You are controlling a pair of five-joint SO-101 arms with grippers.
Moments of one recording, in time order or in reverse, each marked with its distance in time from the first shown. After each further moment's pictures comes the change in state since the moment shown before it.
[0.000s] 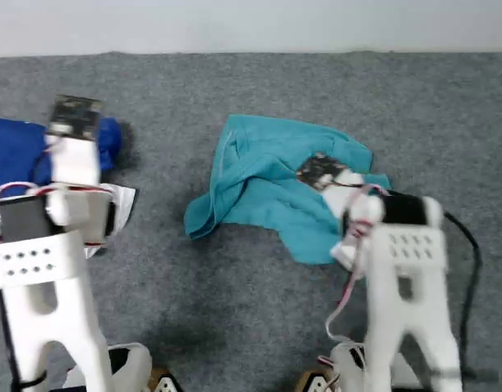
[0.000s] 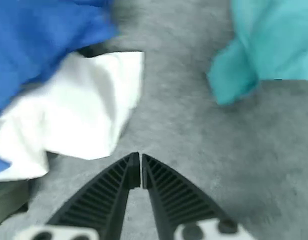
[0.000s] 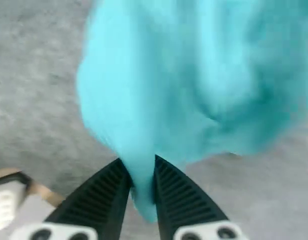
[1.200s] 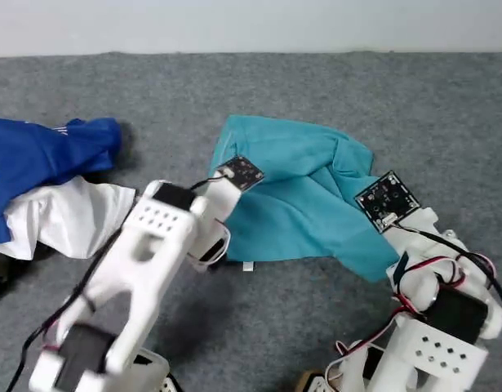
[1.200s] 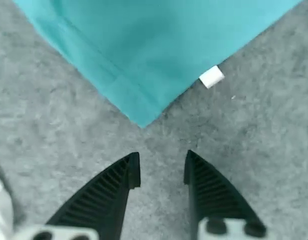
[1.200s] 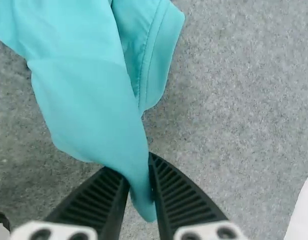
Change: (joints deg) left arm 27.4 23.9 15.6 -19.1 -4.6; right arm 20.2 -25.7 7.5 -3.2 9.3
